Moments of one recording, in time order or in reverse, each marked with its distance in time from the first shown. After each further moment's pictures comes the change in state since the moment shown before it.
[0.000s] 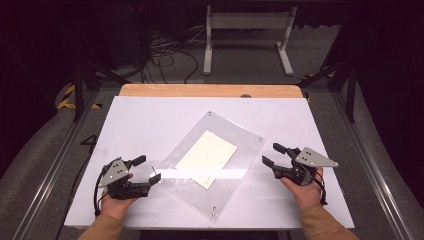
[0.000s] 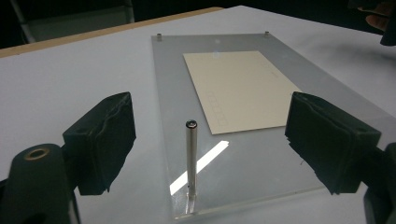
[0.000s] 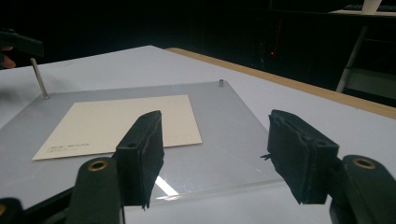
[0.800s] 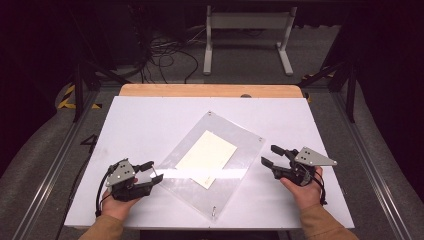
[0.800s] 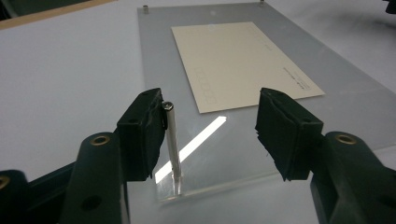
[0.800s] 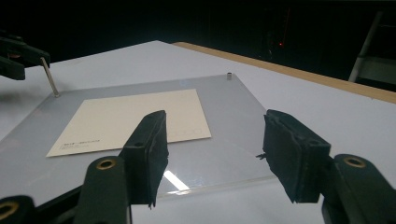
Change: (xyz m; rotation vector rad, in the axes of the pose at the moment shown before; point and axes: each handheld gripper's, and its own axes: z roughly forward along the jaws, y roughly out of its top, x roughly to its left) left arm -0.007 0.003 0.005 0.132 -0.017 0.004; right arm 0.001 0.000 0.001 0.026 0.029 0.033
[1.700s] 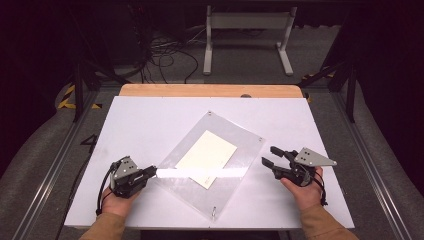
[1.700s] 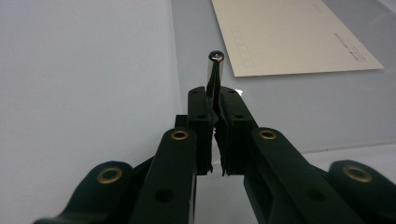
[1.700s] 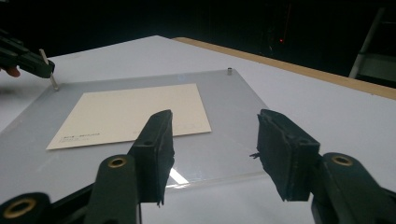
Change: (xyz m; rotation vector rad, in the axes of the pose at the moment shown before) left arm 0.006 0.002 0.007 0.144 0.099 -0.049; right arm 0.001 -0.001 -0.001 0.019 0.002 -0.005
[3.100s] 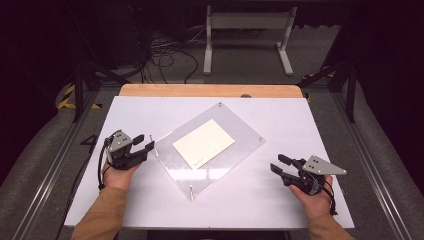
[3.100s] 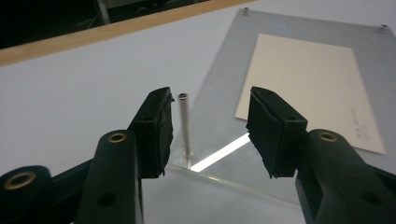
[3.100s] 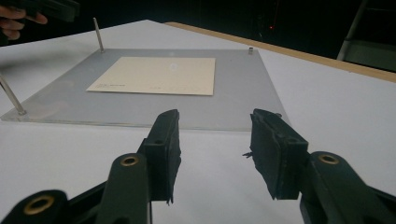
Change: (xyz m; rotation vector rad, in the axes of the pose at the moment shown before) left arm 0.034 0.046 0.006 -0.140 0.130 -0.029; right arm 0.003 -0.010 -0.026 0.052 -0.044 0.003
